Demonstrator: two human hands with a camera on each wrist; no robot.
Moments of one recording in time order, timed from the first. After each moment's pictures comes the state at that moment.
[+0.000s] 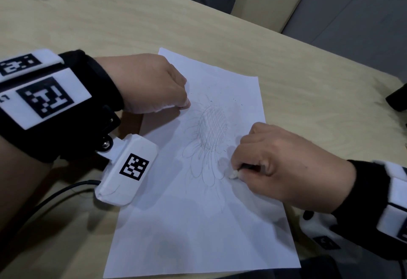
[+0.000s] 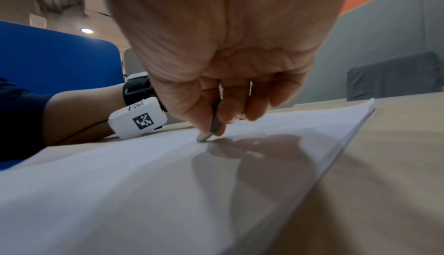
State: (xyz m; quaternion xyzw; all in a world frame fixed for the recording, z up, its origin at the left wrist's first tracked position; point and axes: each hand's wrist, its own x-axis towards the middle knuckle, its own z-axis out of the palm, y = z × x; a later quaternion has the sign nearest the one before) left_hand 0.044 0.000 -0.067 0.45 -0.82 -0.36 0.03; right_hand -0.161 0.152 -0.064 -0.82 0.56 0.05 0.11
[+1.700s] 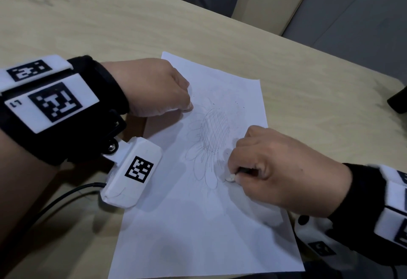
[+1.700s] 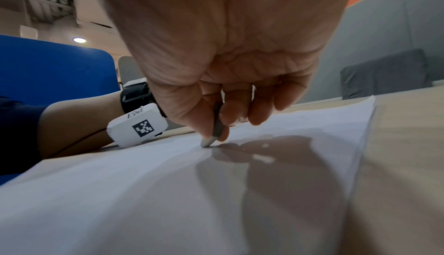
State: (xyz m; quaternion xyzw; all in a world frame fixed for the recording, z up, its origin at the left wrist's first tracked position) left_hand 0.045 0.001 -0.067 0.45 -0.82 -0.36 0.03; right_hand -0.153 0.148 -0.064 -0.82 0.56 0.05 0.11
